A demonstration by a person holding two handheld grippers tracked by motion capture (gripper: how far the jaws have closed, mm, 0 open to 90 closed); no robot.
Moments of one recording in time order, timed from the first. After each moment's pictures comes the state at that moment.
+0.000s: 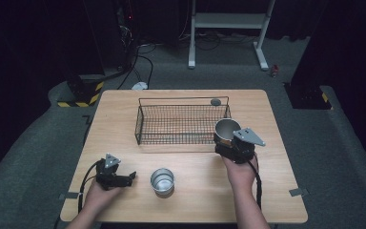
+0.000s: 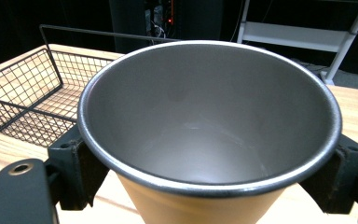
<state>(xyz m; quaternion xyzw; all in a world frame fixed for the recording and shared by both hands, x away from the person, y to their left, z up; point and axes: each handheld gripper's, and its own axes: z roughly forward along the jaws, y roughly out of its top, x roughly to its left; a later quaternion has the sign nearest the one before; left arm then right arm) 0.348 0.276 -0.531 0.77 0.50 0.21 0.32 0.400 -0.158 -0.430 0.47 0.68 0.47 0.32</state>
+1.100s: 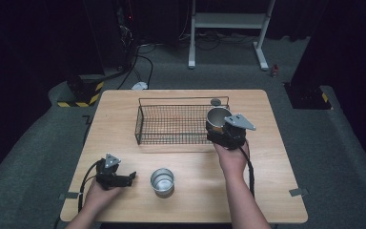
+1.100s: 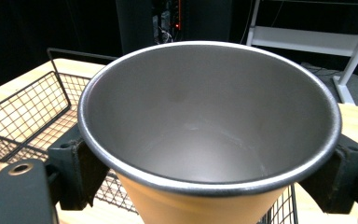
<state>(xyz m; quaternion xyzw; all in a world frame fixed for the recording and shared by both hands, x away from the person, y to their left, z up) 0.348 0.275 -0.531 0.77 0.50 0.21 0.32 0.433 -0.134 -0.412 0.46 0.68 0.48 0.30</state>
